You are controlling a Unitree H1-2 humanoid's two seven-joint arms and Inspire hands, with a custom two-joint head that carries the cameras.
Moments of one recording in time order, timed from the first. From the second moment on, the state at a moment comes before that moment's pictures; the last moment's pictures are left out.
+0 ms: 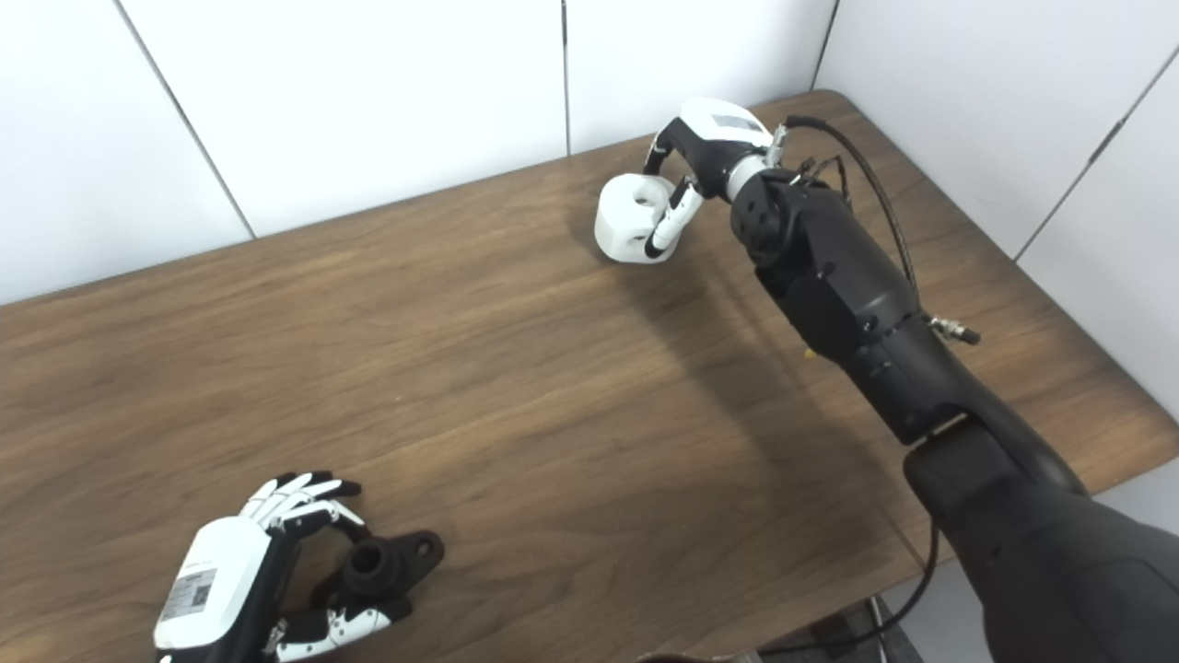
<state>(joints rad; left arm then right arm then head) 0.18 0.24 -0.32 -0.35 0.90 -0.05 -0.16 -0.54 -0.60 0.19 0.12 -0.73 0.45 0.35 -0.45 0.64</state>
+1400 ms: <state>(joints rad) 0.13 0.15 -0.40 -0.31 1.02 0.03 -0.15 -0.41 -0.74 0.20 -0.45 -0.70 0.41 0.64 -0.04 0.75</state>
